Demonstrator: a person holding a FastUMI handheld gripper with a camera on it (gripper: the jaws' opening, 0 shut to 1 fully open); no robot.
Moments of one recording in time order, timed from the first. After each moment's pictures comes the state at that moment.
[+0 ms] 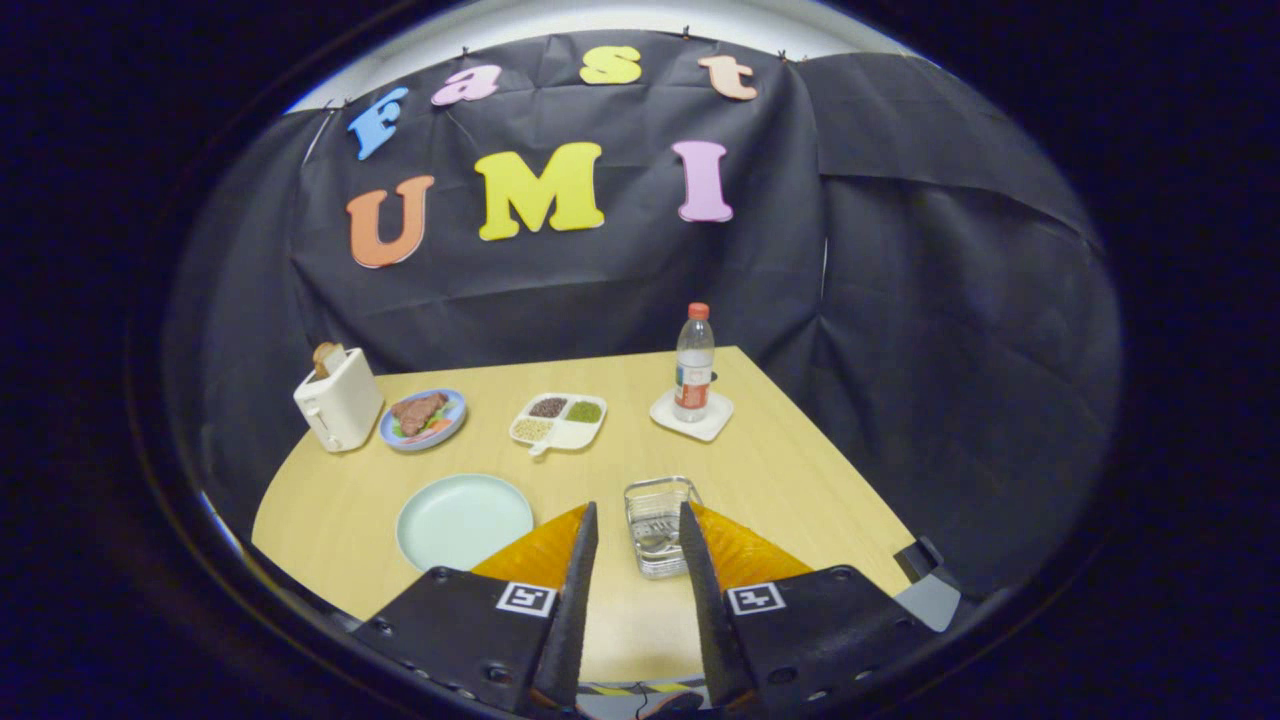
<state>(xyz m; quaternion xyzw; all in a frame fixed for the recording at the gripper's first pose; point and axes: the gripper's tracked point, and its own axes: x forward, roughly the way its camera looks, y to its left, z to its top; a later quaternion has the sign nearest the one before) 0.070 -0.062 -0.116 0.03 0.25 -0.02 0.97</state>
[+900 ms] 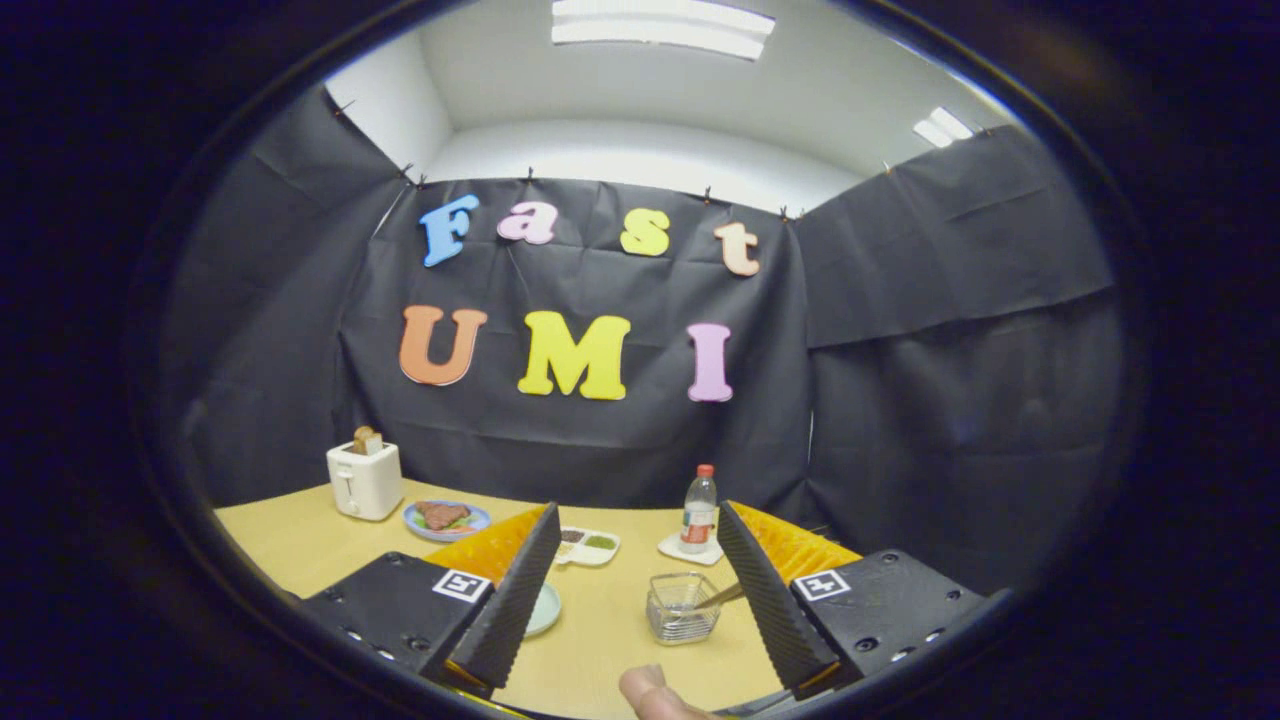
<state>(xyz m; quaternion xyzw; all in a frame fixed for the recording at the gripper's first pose) -0.006 -0.021 -0.067 -0.03 -0.04 -0.03 1.00</state>
